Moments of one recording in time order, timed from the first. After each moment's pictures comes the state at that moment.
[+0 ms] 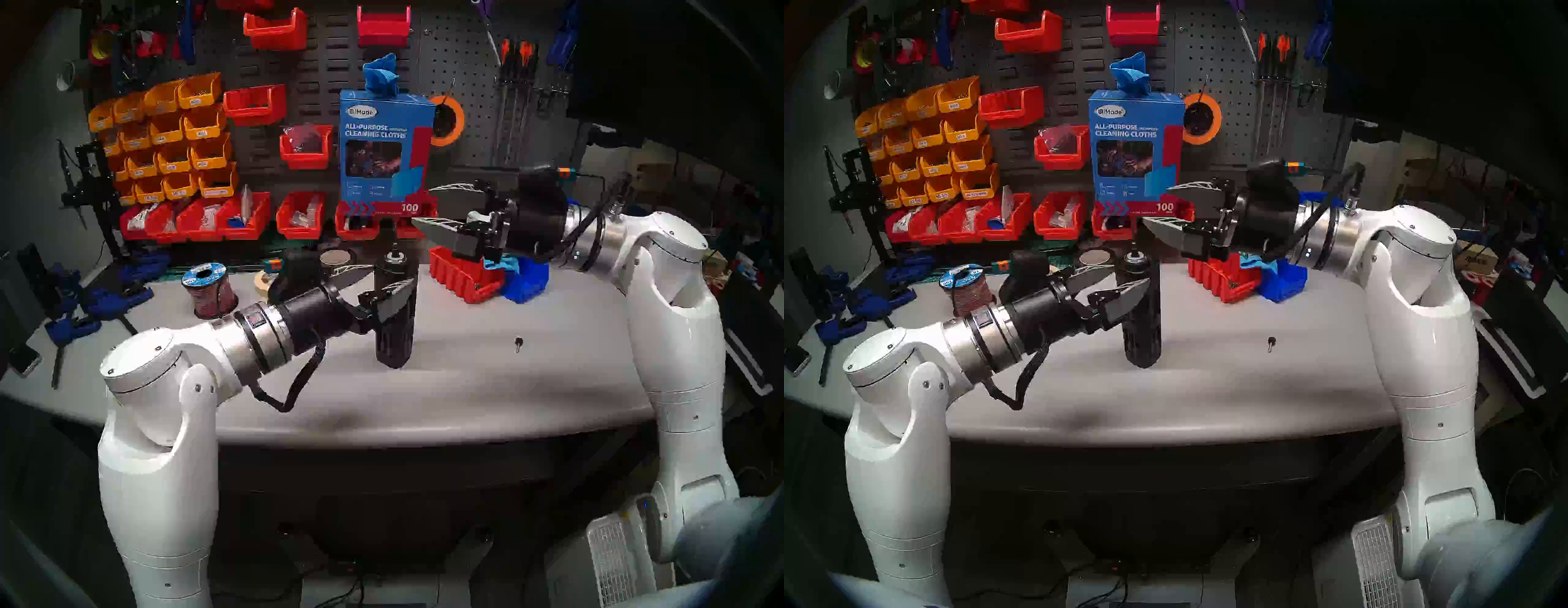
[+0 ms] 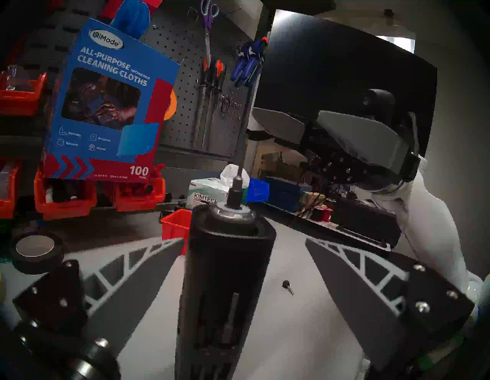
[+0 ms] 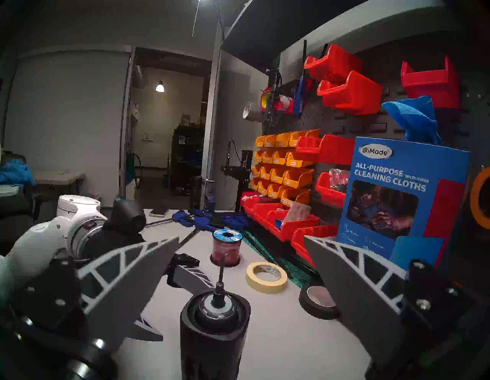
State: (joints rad) left arm 1.72 -1.51 -1.74 -2.32 -0.31 0.74 -0.84; right arm -1.18 -1.07 1.59 -1.93 0.57 0.56 1.06
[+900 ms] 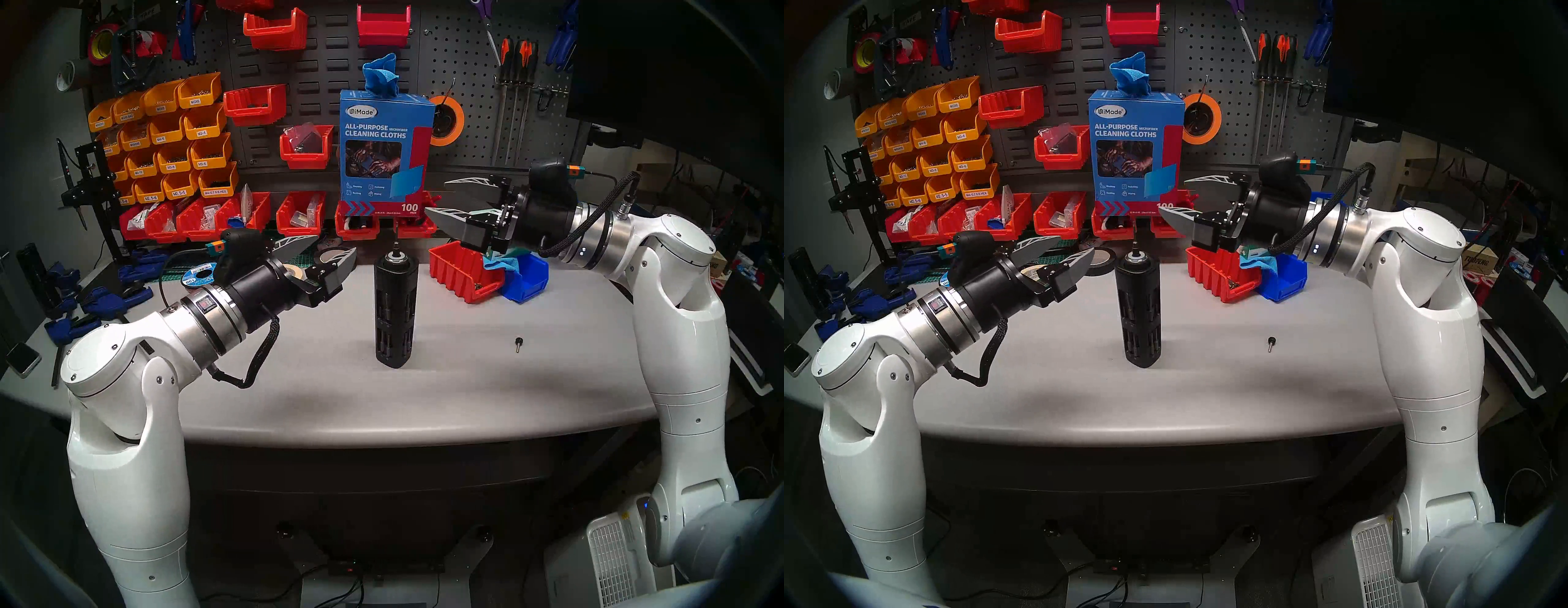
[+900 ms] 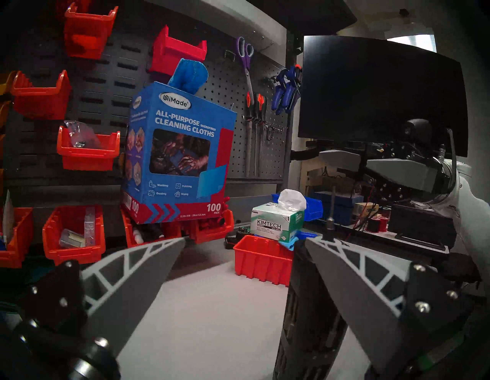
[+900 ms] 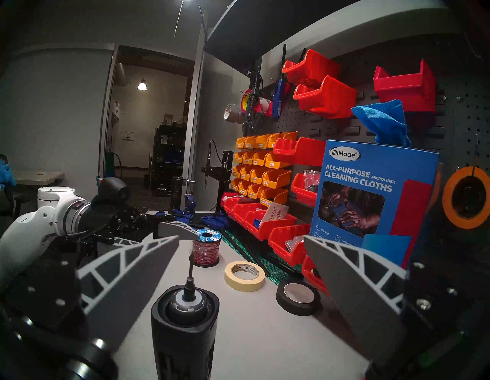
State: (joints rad) left arm 1.69 -1.51 -1.89 -2.33 -0.27 0.60 -0.76; right arm -1.21 -1.08 1.66 -1.94 0.54 0.55 0.99
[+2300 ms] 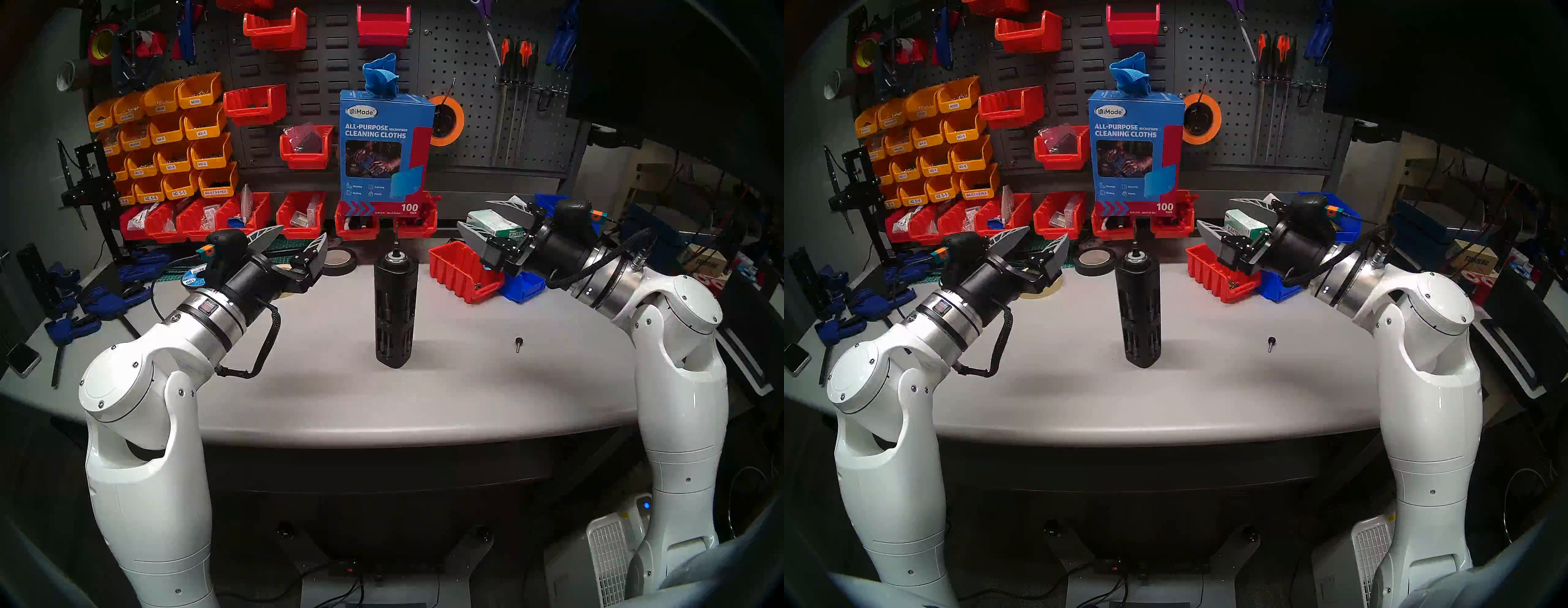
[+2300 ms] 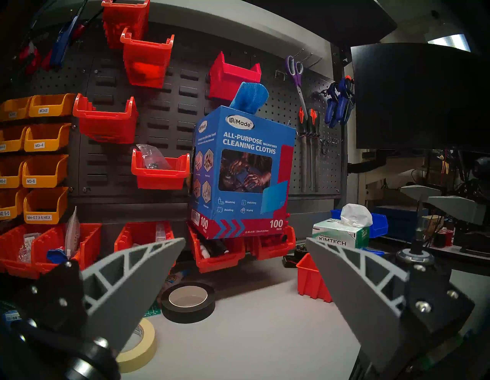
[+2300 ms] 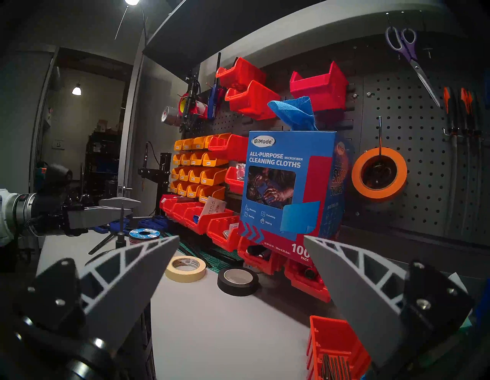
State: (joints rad) left arm 1.74 -1.61 -1.86 -2.32 -0.16 0.44 -0.62; right arm -1.46 -1.18 1.79 -2.03 0.47 0.41 0.86
